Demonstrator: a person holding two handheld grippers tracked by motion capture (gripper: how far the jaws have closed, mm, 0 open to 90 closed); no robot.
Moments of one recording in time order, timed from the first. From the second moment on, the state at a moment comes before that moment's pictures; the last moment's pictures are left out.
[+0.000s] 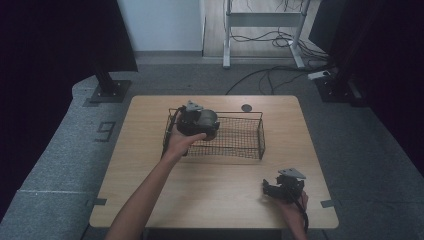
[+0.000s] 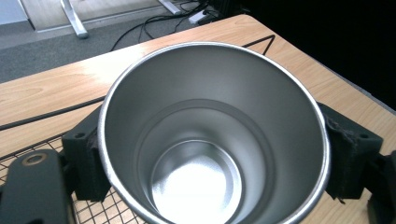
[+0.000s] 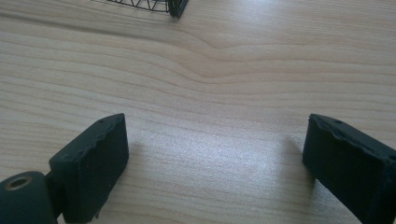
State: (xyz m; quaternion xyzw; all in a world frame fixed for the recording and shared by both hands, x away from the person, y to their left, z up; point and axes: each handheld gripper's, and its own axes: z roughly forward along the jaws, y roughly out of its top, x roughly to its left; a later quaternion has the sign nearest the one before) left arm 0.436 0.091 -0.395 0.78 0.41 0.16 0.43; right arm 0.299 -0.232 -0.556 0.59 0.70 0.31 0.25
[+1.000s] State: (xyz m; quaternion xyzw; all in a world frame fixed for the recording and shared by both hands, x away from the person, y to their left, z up) left arm 0.467 0.079 -0.447 0.79 0.45 0.12 0.39; right arm 0.299 -0.232 -0.556 0.59 0.70 0.31 0.25
